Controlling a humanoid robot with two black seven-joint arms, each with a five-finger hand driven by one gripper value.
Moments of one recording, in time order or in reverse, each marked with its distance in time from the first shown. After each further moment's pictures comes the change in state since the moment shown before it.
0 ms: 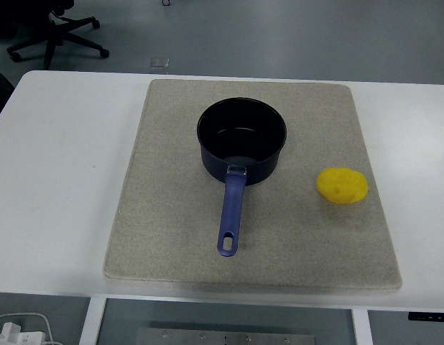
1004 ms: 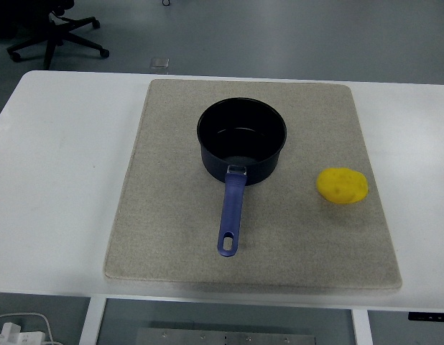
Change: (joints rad) left arm 0.000 0.000 -0.003 0.018 -0.002 0.009 -0.005; right arm -0.023 0.059 -0.012 0.002 -0.004 -0.022 0.000
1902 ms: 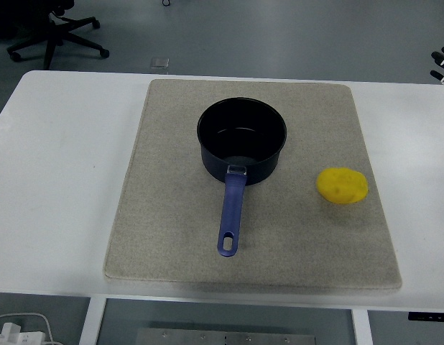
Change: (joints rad) left arm 0.000 0.000 0.000 0.000 0.000 0.000 0.000; right arm 0.000 0.000 0.000 0.102 -0.062 -0.023 0.002
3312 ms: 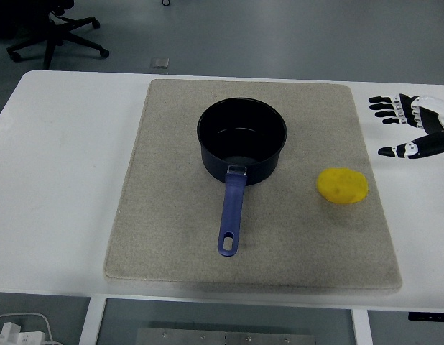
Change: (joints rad) left arm 0.000 0.000 0.000 0.000 0.000 0.000 0.000; right arm 0.016 -0.345 -0.019 0.554 -0.996 0.071 0.054
